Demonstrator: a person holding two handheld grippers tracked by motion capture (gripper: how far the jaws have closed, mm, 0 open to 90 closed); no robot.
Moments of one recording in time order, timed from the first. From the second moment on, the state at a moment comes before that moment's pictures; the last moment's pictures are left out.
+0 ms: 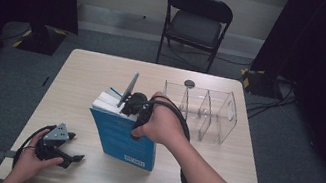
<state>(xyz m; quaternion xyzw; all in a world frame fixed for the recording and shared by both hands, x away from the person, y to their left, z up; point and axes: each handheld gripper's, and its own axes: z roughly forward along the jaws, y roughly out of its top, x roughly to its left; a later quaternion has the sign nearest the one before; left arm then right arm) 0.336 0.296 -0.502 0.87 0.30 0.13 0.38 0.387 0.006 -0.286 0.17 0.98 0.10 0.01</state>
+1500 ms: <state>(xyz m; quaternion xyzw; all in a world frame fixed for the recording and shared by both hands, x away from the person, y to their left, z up) 0.336 0.295 -0.502 0.86 0.31 0.13 0.38 0.370 -0.132 -0.262 0.33 0.94 0.09 0.00</state>
